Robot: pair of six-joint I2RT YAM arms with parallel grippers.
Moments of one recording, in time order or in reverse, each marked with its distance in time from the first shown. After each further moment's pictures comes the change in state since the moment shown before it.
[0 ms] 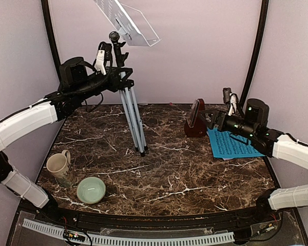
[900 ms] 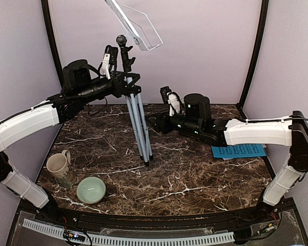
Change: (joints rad) left arm -0.039 0.000 -0.022 0.009 0.101 -0.042; right arm 0.457 0.583 0.443 0.092 0.317 -0.182
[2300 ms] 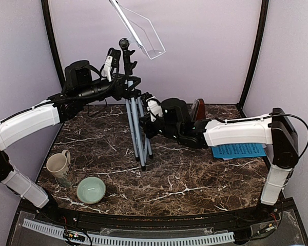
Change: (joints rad) left arm 0.002 0.006 -0.001 -0.035 0.051 0.027; right arm 0.084 0.201 0.190 -0.048 0.209 -0.164
